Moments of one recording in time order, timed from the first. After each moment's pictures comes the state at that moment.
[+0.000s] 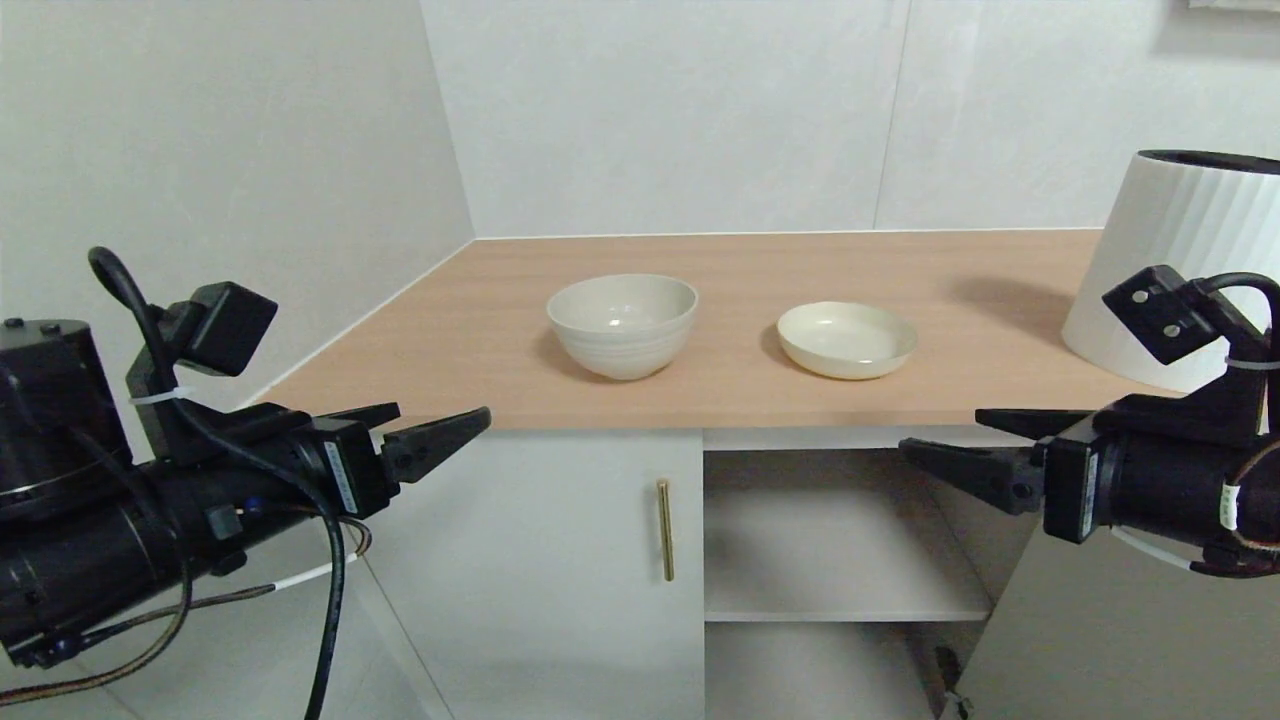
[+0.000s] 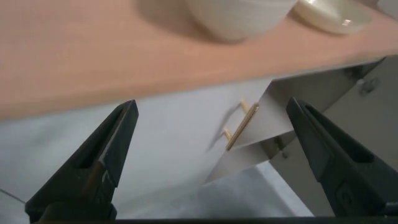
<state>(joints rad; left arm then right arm) -0.28 1.36 -0.57 -0.59 -0.18 -0.20 0.50 1.33 -0.69 -0.38 0.13 0.11</state>
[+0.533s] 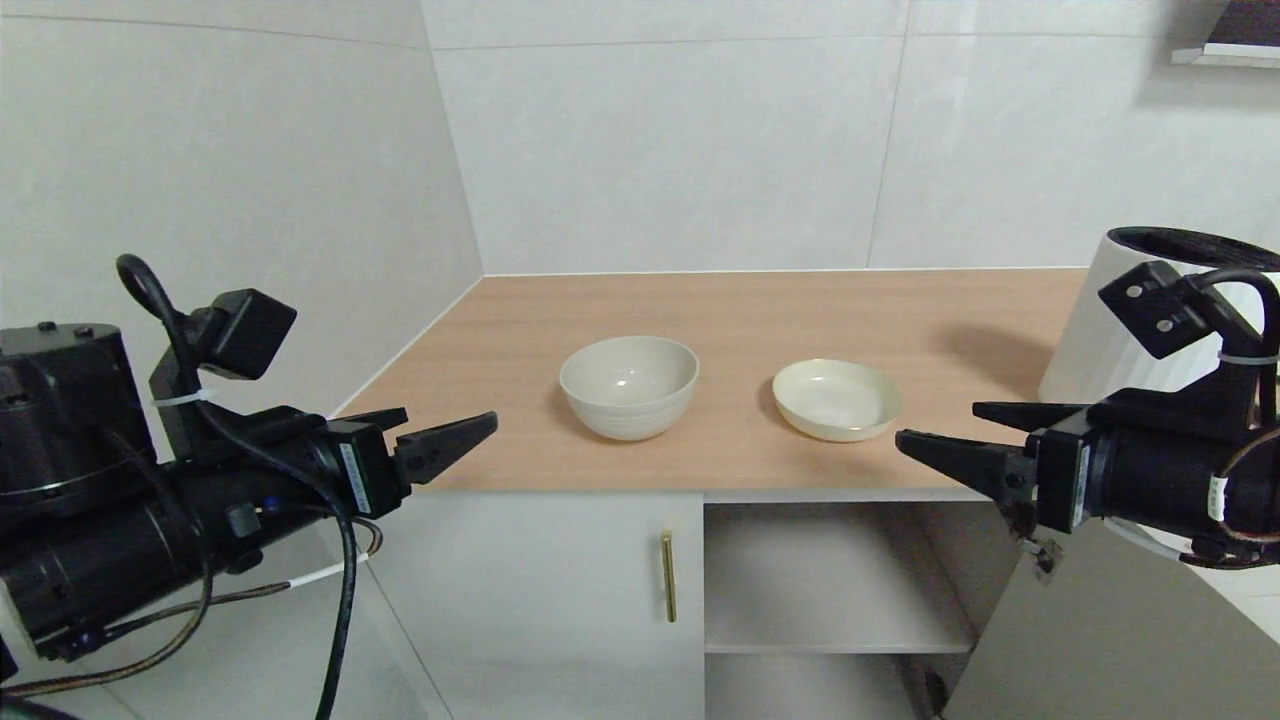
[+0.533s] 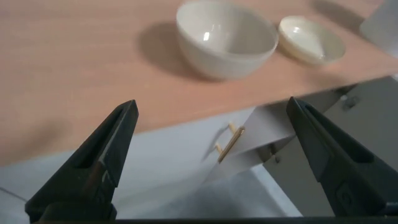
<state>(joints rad) -0.28 1.39 -0.57 -0.60 -0.17 -0.20 0.48 1.35 -0.69 -0.43 0.13 0.11</state>
